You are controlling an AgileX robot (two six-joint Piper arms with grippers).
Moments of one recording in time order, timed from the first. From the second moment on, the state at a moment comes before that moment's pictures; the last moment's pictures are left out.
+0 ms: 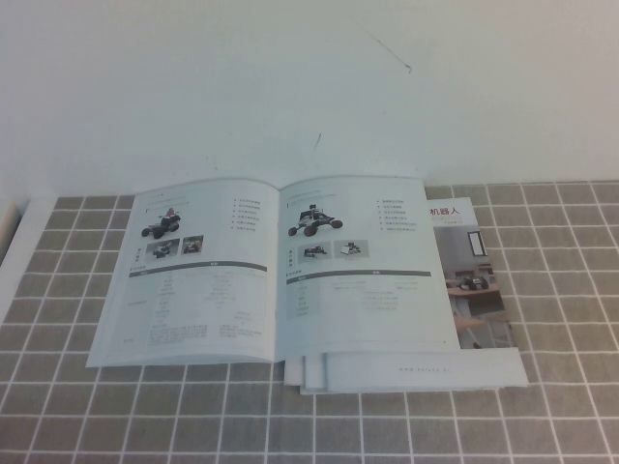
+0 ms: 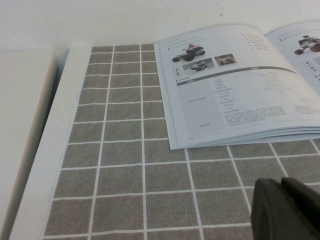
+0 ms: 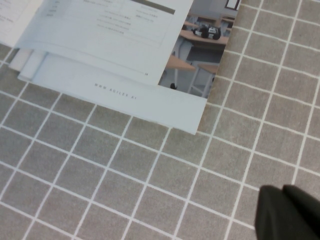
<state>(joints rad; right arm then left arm) 0.08 0.81 -0.66 0.34 0.80 -0.43 -0.07 -0.01 0.02 -0.05 0.34 -0.02</state>
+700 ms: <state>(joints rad) -0.02 0.62 -0.66 0.32 0.81 -0.50 -0.07 -0.01 0.02 -0.05 0.34 -0.03</state>
